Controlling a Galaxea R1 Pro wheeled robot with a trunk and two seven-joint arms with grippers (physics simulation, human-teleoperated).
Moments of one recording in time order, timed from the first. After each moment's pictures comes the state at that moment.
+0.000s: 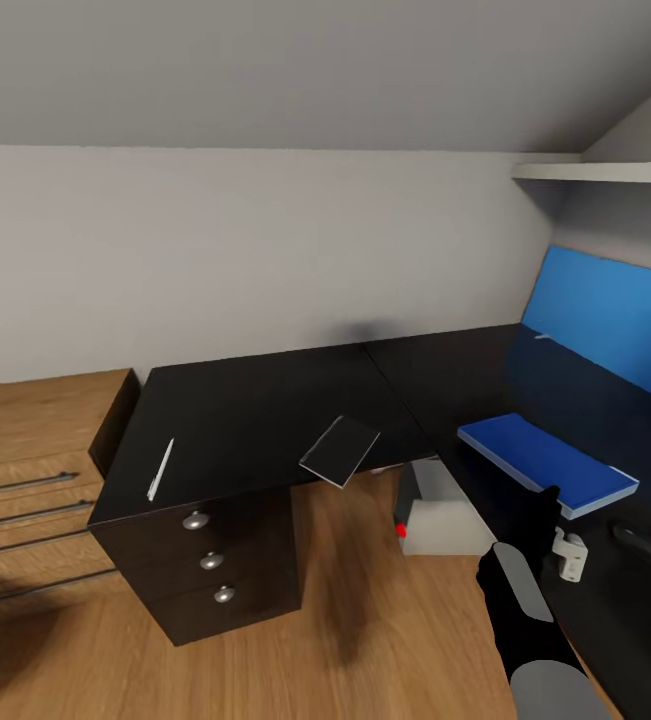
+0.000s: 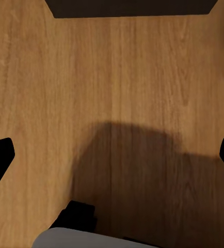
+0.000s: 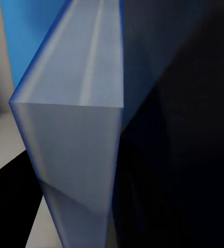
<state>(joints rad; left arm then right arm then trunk) -0.08 -0.10 -0.03 -0.51 0.15 -0.17 0.23 -0.53 0.09 -0.31 -0.94 -1.40 -0.68 0.15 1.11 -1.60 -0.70</state>
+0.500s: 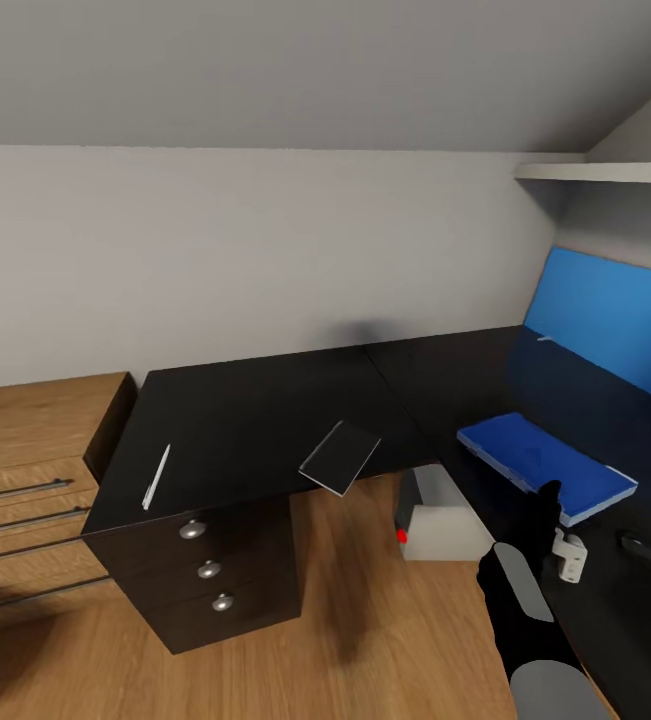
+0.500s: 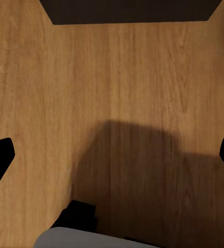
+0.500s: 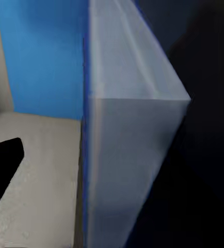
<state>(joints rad) -0.08 -0.10 -0.03 -0.51 0.15 -0.17 0.24 -0.53 0.09 -0.32 -0.94 -1.40 -0.68 0.14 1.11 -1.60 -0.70</state>
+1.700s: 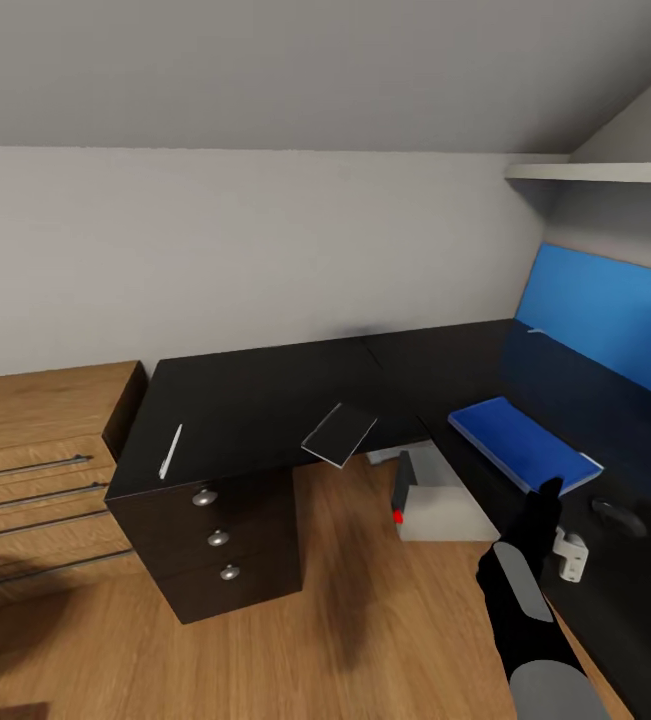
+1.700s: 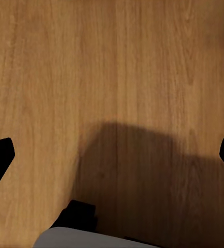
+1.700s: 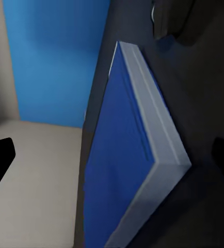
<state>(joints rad) -0.08 -0.10 -0.03 -0.51 0.15 -0.17 0.23 -0.53 0.09 -0.32 -0.94 -1.40 -0.69 0.15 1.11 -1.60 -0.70</state>
